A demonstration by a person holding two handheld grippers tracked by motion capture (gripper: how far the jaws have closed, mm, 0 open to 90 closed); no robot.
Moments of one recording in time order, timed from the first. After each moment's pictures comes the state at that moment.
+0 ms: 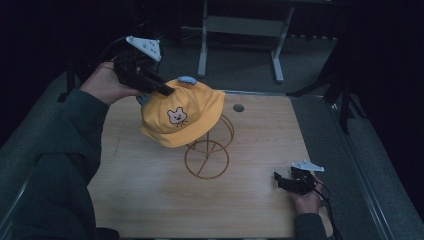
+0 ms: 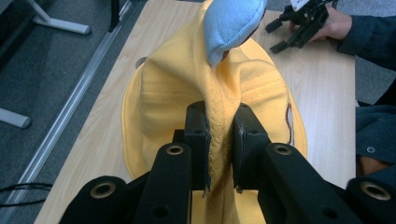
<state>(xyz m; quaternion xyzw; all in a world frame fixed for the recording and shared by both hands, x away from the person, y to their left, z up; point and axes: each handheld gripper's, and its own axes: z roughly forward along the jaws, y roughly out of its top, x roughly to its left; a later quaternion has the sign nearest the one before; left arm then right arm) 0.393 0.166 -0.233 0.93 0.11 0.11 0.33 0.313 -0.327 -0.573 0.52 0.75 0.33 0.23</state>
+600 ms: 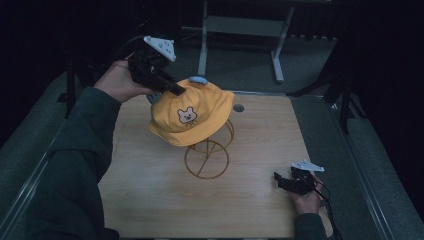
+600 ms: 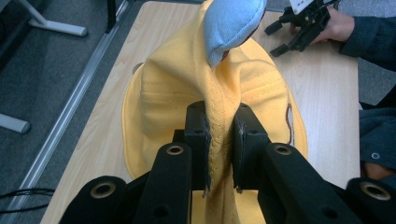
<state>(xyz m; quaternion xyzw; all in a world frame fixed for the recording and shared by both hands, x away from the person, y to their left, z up) 0.400 0.140 -0.233 0.93 0.10 0.11 0.33 0.313 -0.327 -0.573 0.52 0.75 0.33 0.23</state>
